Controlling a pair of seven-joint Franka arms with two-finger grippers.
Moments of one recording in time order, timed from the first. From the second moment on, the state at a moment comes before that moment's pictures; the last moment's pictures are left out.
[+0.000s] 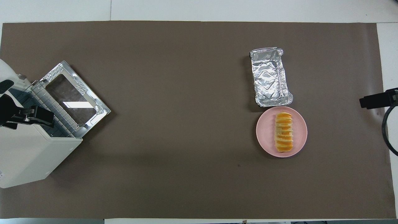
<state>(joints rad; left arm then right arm) -0.06 -0.09 -0.03 -1.72 0.04 1.44 -0.05 -0.06 -0.10 0.03 -1.58 0.00 1.49 -0.19</state>
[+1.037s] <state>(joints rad) -0.06 -0.09 -0.03 -1.72 0.04 1.44 -0.05 -0.06 -0.07 0.02 -1.58 0.00 1.43 -0.19</state>
